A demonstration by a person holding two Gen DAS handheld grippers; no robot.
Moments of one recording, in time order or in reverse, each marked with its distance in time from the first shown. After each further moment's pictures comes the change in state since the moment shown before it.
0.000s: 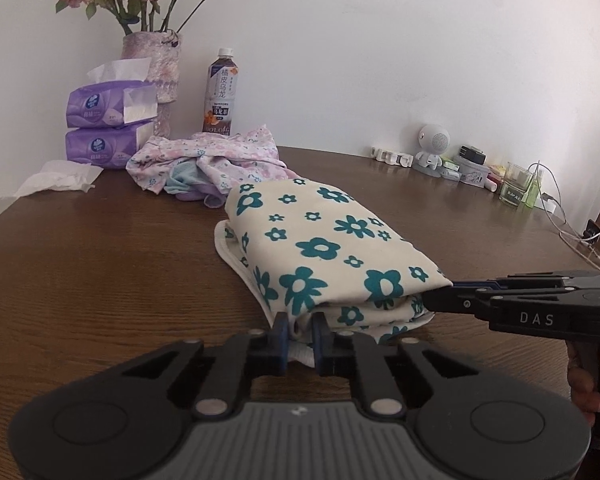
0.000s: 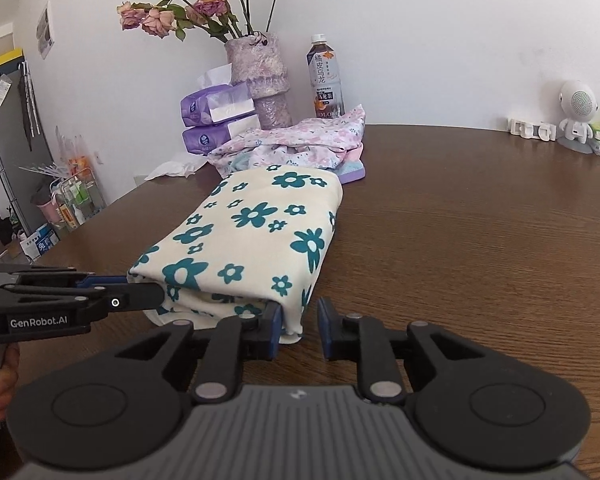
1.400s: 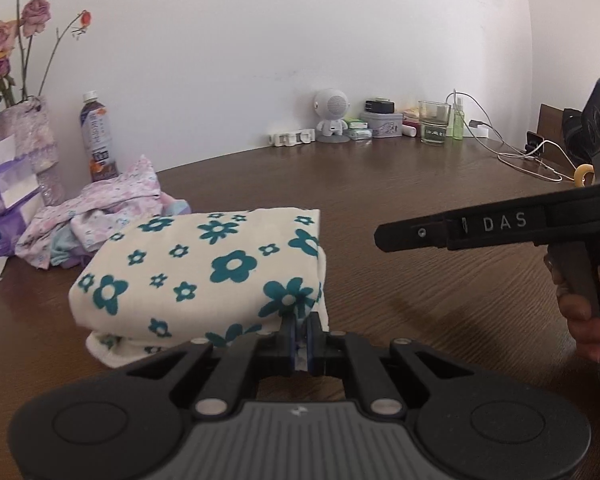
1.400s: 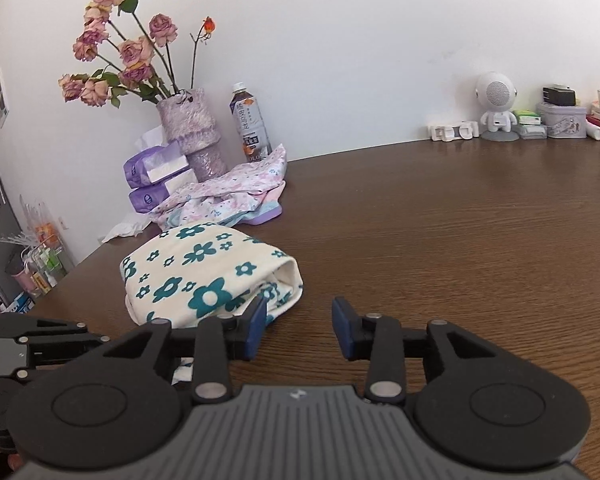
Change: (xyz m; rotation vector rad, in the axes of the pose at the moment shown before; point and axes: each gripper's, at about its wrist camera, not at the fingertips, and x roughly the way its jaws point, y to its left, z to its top) left arm 0.045 -0.096 0.010 0.305 0.020 -0.143; right arm -0.042 -0.070 -0.008 0.179 -0.130 -0.087
